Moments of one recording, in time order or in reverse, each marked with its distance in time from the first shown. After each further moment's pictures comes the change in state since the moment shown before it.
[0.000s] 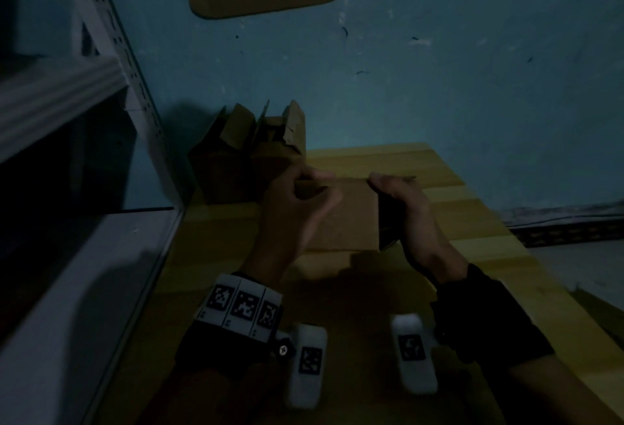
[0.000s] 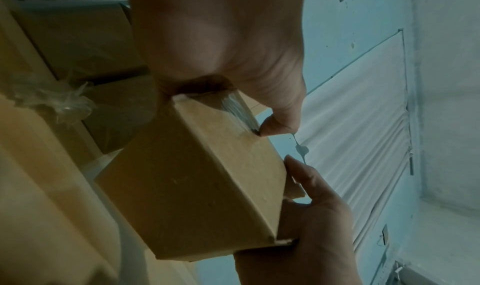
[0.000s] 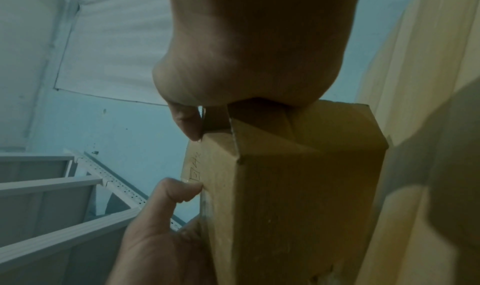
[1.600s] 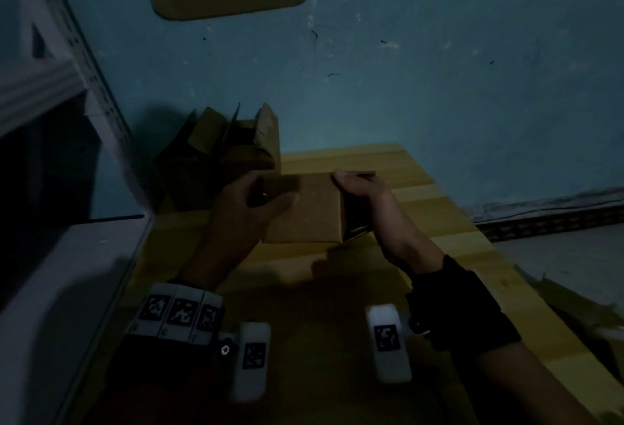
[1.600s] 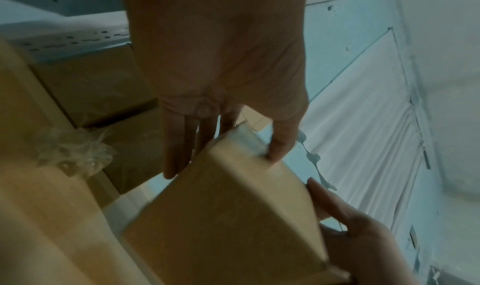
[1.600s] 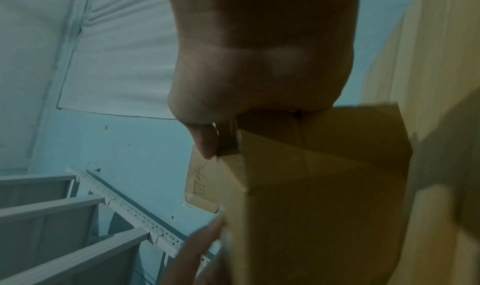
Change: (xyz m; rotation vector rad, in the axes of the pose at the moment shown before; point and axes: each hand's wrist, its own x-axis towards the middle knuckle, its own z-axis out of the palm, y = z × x) left_hand 0.008 -0.005 -0.022 0.139 -0.078 -0.030; right_hand 0.004 -0.015 -0.011 -0.033 -0.097 0.152
